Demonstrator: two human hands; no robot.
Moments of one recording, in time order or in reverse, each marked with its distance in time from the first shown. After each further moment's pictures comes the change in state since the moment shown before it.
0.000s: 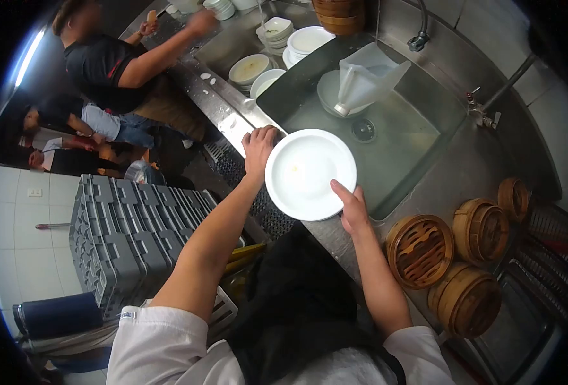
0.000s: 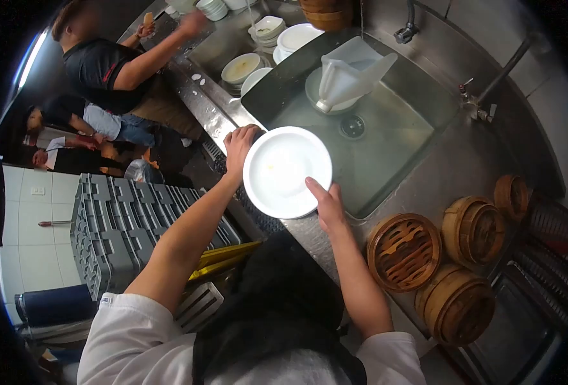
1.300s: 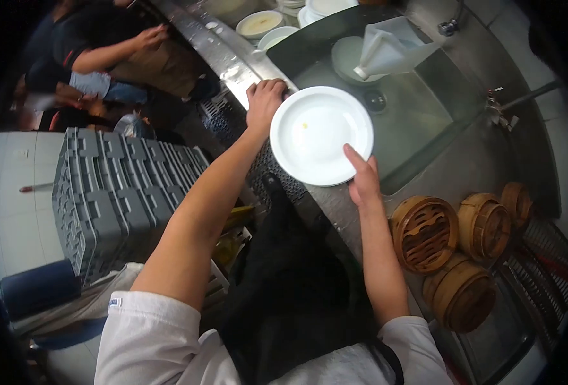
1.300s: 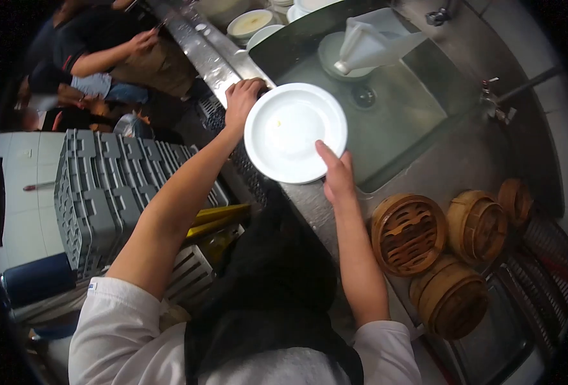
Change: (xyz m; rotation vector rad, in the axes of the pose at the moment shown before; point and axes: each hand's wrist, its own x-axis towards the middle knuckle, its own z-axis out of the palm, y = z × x) left_hand -0.001 -0.004 0.008 0.019 0.057 -0.037; right_hand -0.005 -0.007 0.009 -0.029 0.007 -0.044
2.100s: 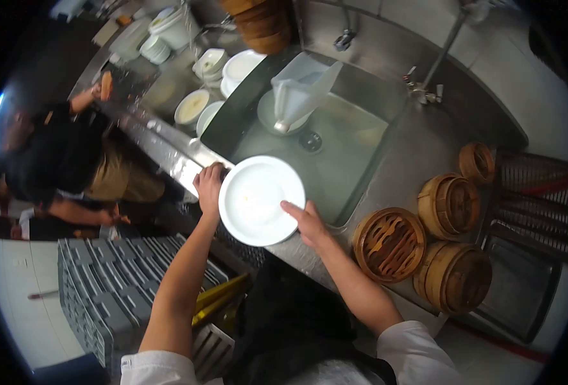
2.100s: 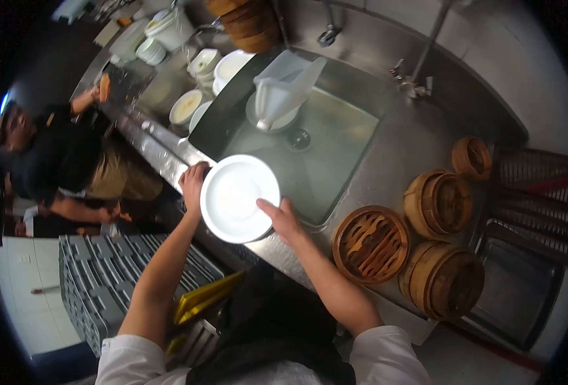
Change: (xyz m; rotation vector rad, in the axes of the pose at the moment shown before) left_hand 0.002 0.007 -0.008 -0.027 -0.055 0.050; right_hand 0.011 0.022 -0.017 -0.008 -0.013 0.051
